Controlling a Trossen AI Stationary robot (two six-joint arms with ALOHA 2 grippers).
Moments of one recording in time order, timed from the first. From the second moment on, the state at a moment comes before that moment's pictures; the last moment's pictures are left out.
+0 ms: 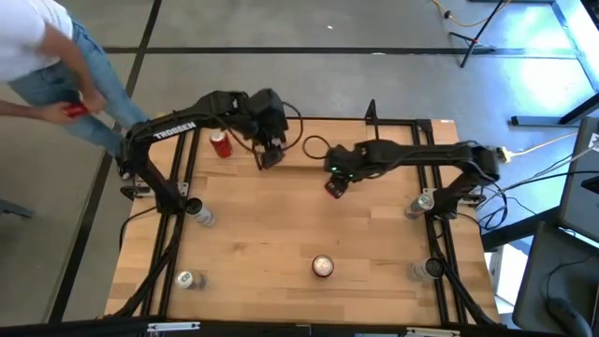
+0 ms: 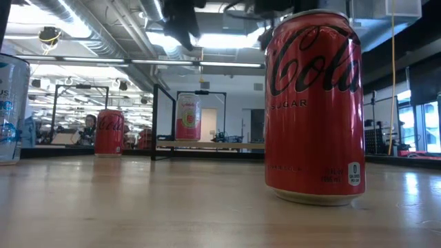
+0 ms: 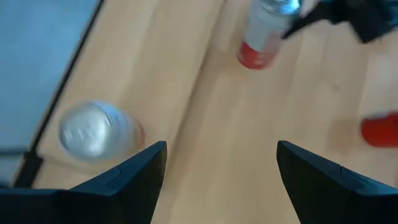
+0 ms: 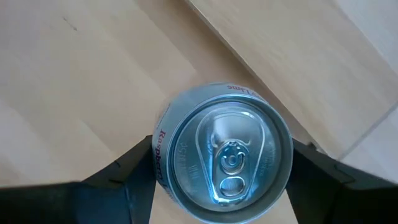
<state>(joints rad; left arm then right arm) 0.31 1.62 1.79 -1.20 0.01 -0.07 -0.09 1.67 1.40 -1.03 0.21 0.59</state>
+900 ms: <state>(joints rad) -0.05 1.39 1.55 -1.19 -0.22 -0.64 -0.03 1.81 1.44 -0.86 0.15 0.58</state>
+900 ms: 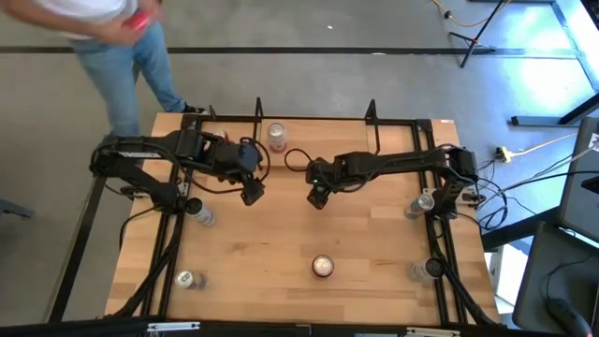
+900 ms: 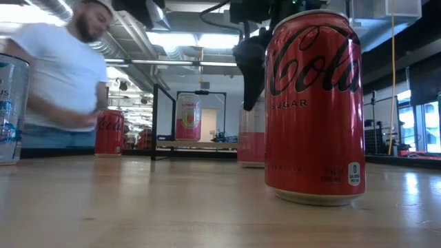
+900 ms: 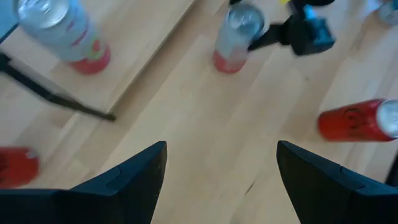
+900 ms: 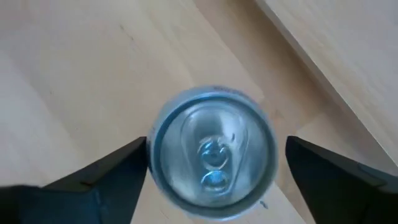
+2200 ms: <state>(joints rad) 0.02 1.64 1.39 -0.45 -0.32 -0.60 0.16 1.12 1.11 -1.10 0.37 0.83</state>
